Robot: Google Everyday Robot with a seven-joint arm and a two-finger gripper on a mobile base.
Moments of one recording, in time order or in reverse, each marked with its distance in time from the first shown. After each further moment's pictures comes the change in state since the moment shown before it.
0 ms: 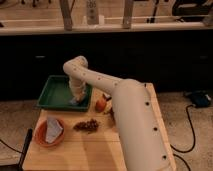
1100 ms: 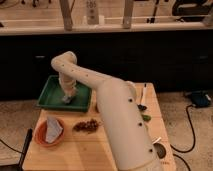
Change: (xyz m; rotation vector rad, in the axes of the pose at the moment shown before) arm -0.038 -0.044 -0.011 0.001 0.011 -0.188
